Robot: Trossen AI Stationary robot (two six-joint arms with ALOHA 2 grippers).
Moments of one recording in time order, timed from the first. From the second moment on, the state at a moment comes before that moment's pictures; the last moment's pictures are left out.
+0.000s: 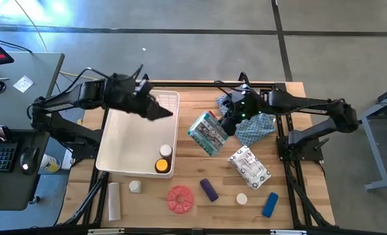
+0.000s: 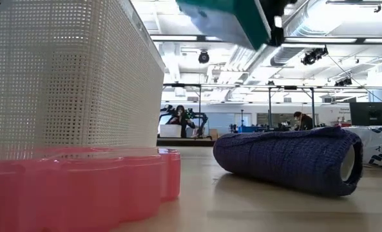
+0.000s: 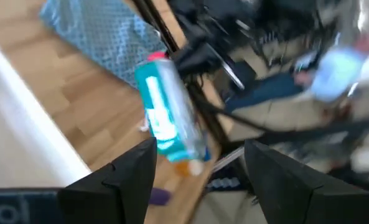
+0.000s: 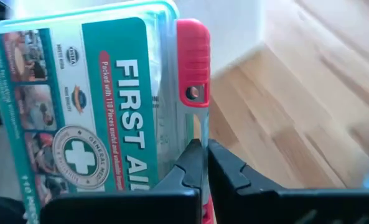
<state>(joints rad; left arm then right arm) 0.09 1.16 1.51 -0.80 0.05 -1.02 -0.18 1.30 1.23 -0.64 -0.16 0.52</state>
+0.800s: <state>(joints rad) 0.19 1.35 1.51 -0.75 0.48 -1.23 -0.11 1.44 1.47 -0.68 0.02 0.30</state>
